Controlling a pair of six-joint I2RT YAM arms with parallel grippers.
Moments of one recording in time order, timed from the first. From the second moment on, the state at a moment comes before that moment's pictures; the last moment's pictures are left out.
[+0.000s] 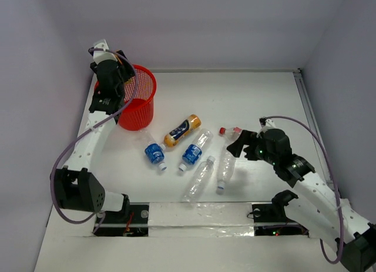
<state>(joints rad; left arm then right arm) -0.15 1.36 1.28 -0.03 -0.36 -0.33 0.48 0.72 0.57 -0.37 -0.10 0.64</state>
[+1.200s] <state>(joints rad) -0.57 1.04 1.08 -0.13 -0.10 -0.40 0.53 1.20 0.50 -0.07 0.05 0.73</state>
